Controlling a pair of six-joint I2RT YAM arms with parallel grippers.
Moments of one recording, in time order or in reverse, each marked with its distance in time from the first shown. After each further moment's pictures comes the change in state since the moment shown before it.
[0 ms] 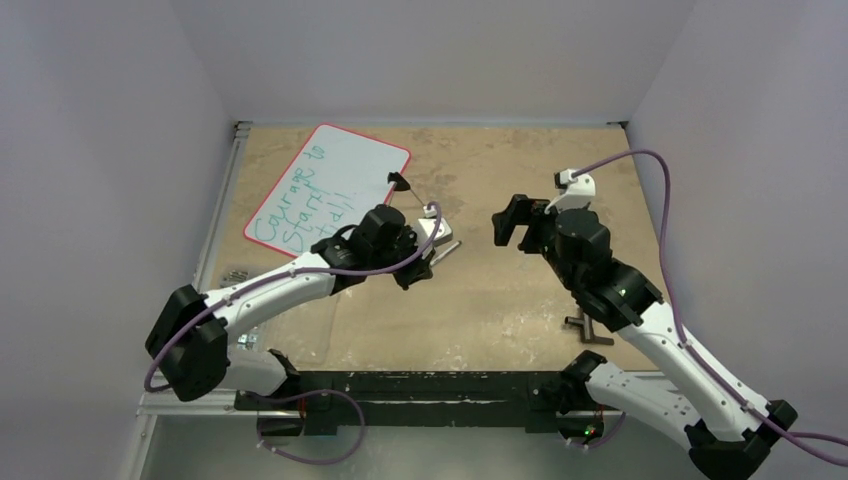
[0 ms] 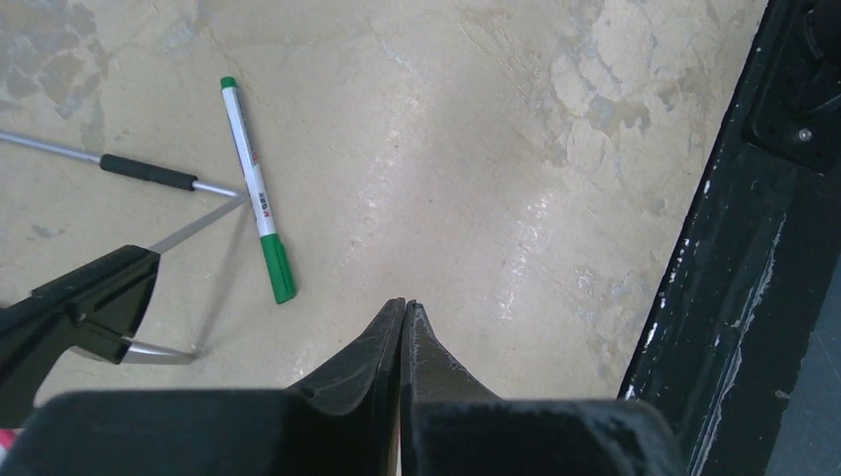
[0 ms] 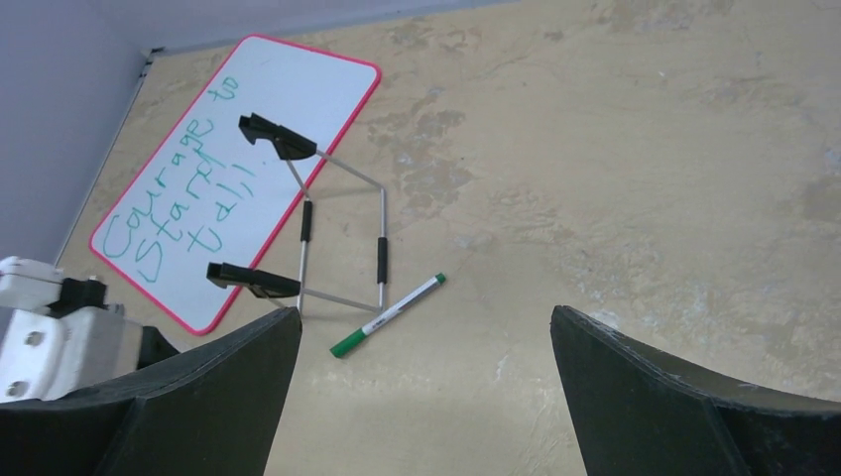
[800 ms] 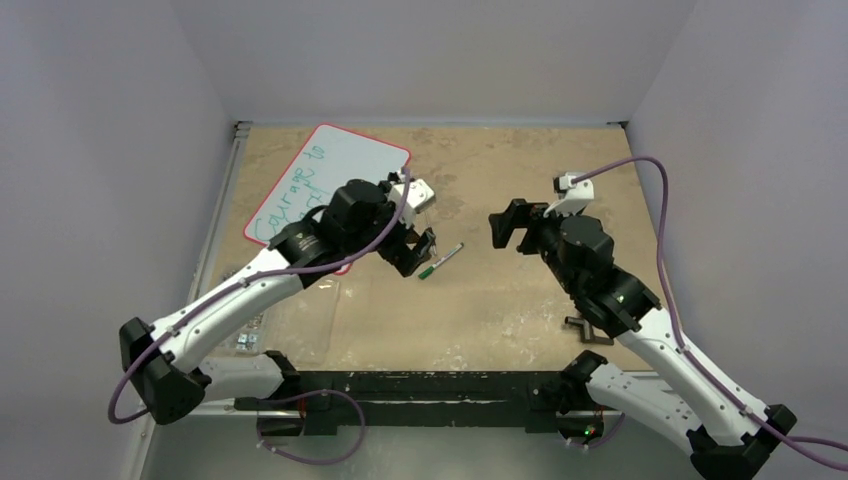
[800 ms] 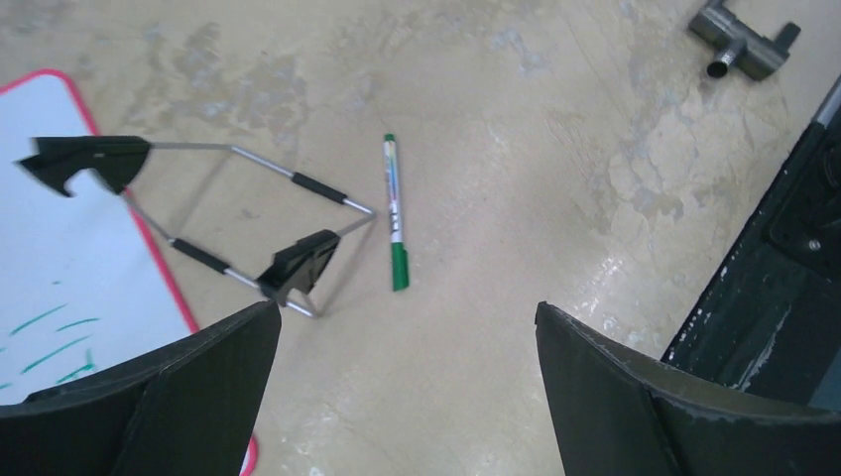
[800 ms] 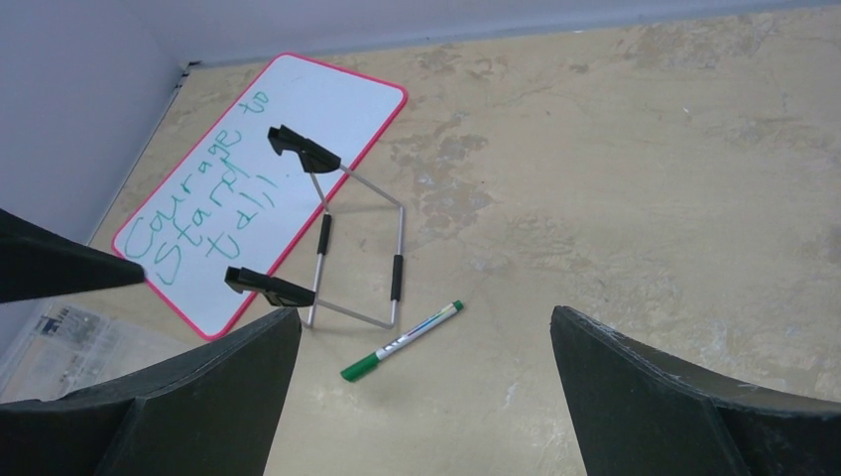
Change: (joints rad) left arm 0.002 -0.079 0.210 -0.212 -0.196 -0.063; right arm -0.003 -0.062 -0.066 0.106 -0.022 -0.057
